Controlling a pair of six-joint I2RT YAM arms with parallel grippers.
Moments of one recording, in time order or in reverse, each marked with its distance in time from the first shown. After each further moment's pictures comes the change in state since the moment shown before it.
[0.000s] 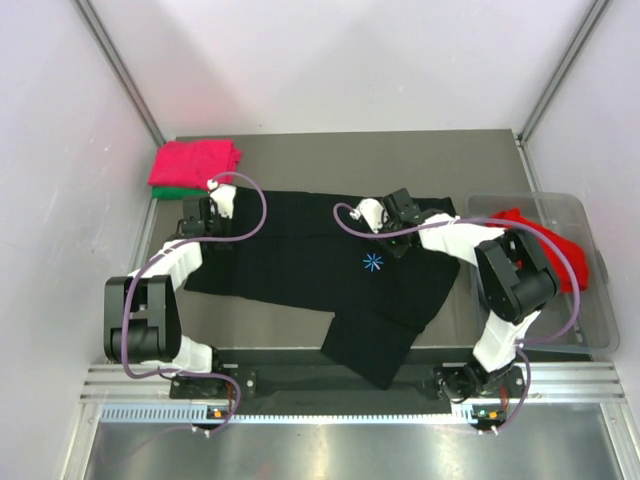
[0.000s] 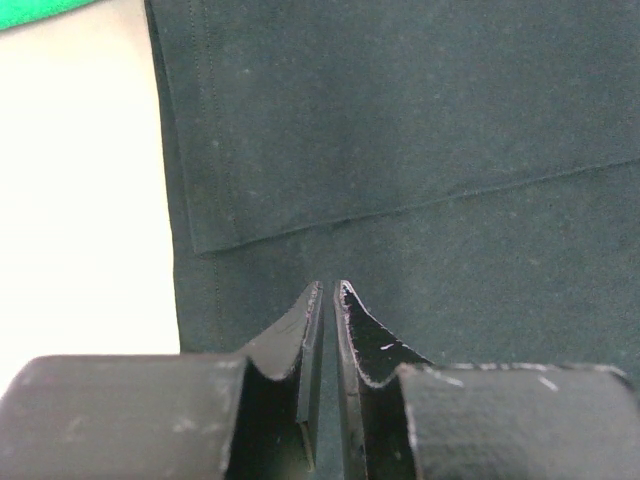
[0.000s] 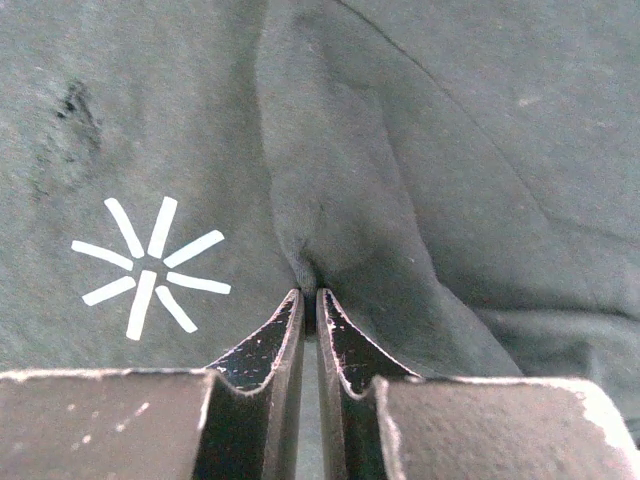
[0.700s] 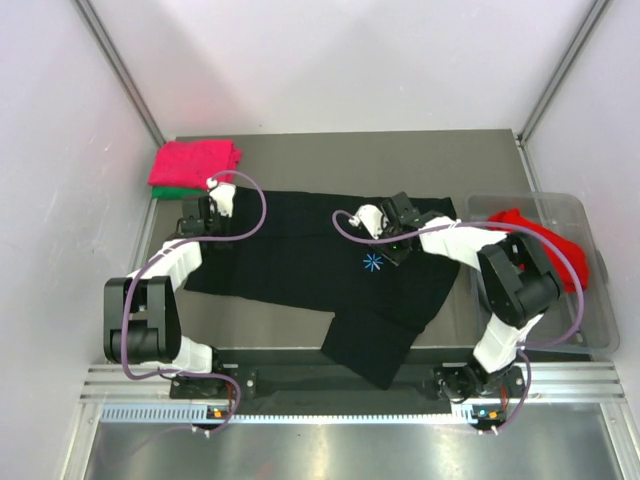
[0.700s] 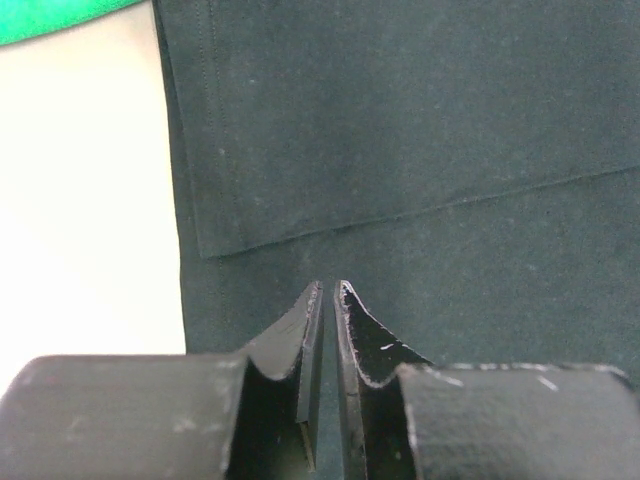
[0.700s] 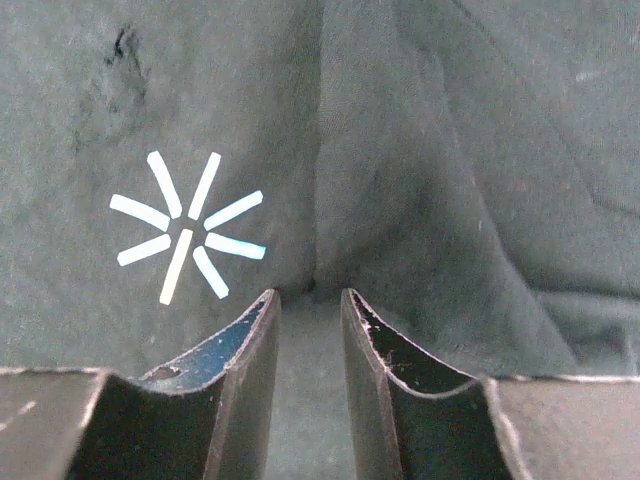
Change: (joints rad) left arm 0.000 -0.006 0.008 -0.001 0.000 0.001; right arm 0.025 -0.040 -0.033 -0.043 -0.006 -0.026
